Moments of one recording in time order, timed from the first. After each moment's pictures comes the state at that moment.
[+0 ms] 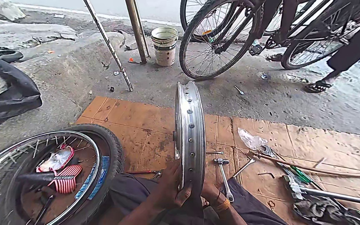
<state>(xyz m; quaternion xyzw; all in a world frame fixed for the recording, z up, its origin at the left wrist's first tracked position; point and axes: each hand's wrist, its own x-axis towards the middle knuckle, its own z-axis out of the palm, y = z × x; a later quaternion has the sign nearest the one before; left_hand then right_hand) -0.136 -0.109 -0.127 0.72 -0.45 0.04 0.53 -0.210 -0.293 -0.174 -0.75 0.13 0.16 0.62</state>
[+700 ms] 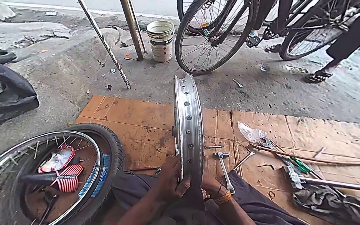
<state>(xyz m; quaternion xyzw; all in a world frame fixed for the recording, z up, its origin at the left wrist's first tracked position) -0.131 -0.108 -0.120 0.72 -0.46 0.07 0.51 -0.208 -0.292 -0.175 -0.67 0.12 0.16 0.71</state>
